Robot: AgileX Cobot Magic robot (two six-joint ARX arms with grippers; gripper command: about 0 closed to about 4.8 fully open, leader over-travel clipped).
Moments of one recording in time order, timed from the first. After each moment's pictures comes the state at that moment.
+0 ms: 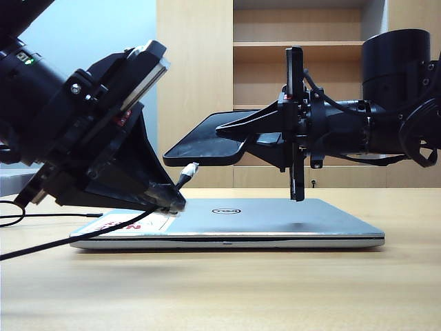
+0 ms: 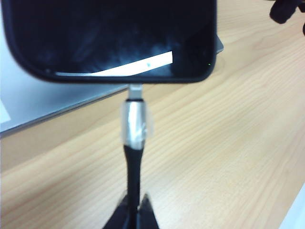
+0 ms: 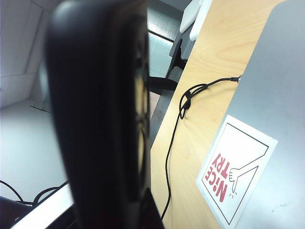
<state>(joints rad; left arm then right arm) -0.82 1.19 0.41 0.20 0.14 -0.51 0.40 1.87 0.67 1.22 -0.93 1.13</state>
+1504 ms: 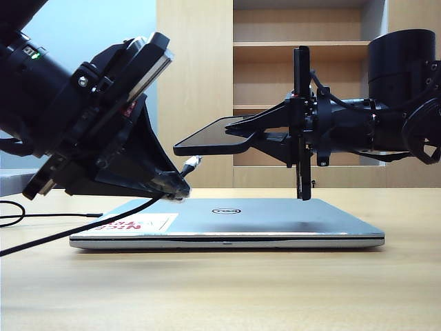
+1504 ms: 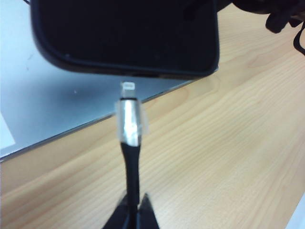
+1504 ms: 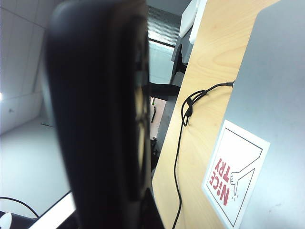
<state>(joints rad) -0.82 1.19 0.41 0.24 0.13 -0.51 0.36 1.87 0.69 1.22 -0.92 1.24</state>
